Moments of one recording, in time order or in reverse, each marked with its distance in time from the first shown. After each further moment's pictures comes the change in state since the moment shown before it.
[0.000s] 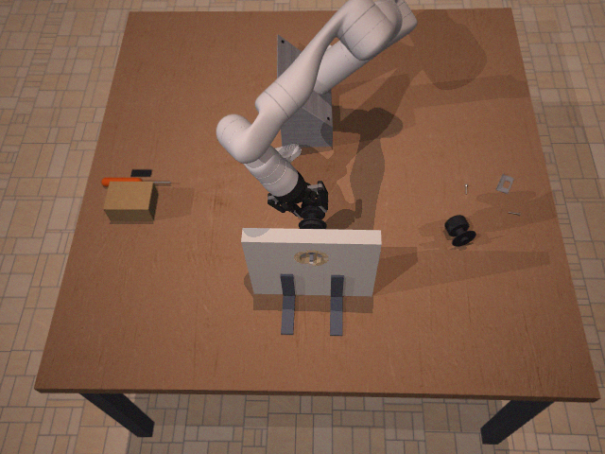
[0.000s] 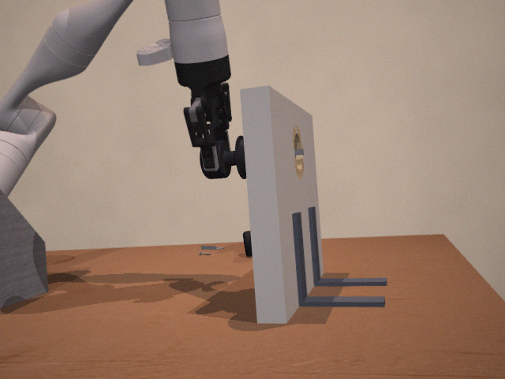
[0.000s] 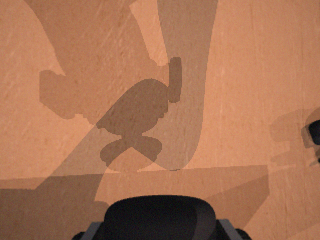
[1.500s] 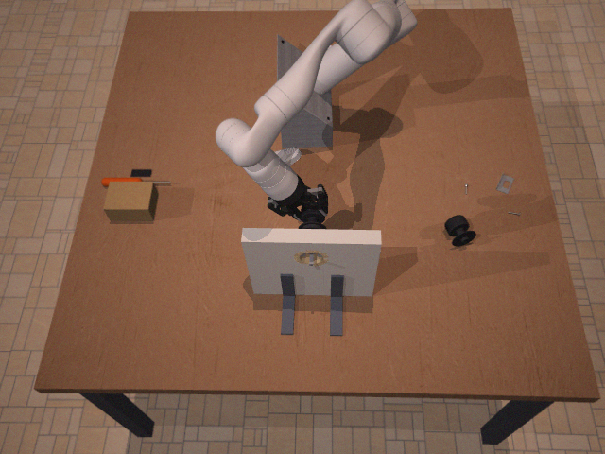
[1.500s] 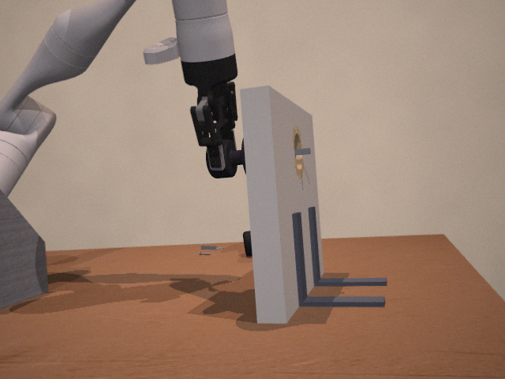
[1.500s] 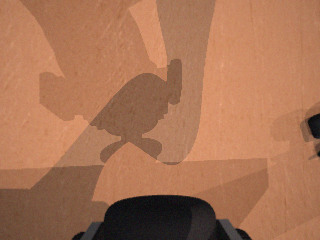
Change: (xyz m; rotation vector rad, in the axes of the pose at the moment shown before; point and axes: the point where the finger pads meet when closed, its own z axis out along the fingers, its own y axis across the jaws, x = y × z) arm -0.010 0.000 -0.001 0.000 0.000 0.000
